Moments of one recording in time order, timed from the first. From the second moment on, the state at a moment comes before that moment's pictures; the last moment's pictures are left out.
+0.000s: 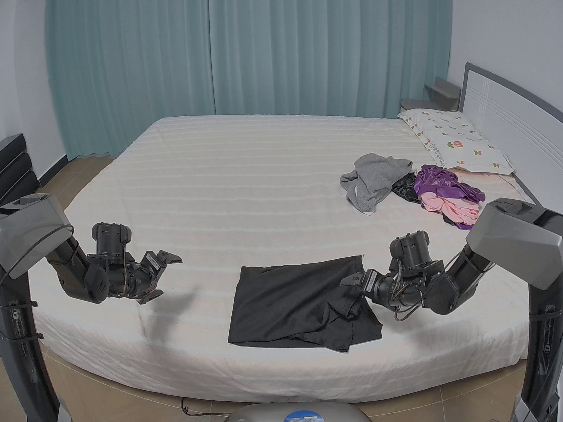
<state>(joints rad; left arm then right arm) 0.01 2.22 -0.85 -0.66 -0.32 -0.93 0.37 2.33 -0.96 -0.62 0.13 0.75</state>
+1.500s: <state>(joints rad) 0.01 2.22 -0.85 -0.66 -0.32 -0.93 0.36 2.23 -0.76 -0.65 0.12 0.74</state>
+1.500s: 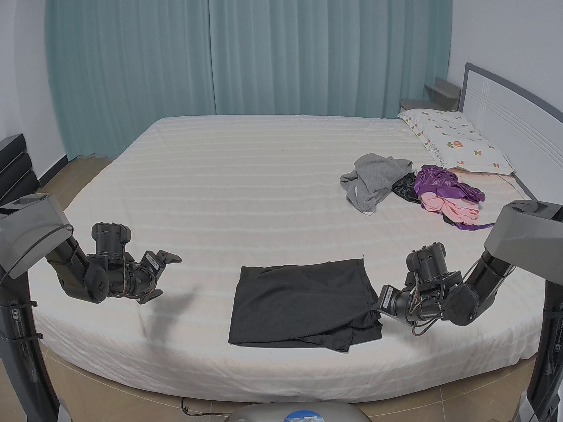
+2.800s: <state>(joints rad) 0.01 2.22 -0.85 -0.66 -0.31 -0.93 0.31 2.36 -1.11 -0.58 0.12 0.67</state>
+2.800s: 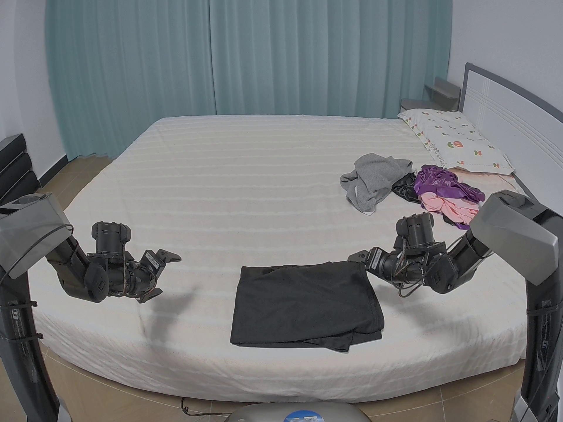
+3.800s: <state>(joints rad) 0.01 2.22 -0.85 -0.66 -0.31 -0.93 0.28 2.58 -1.51 -0.40 0.00 0.73</state>
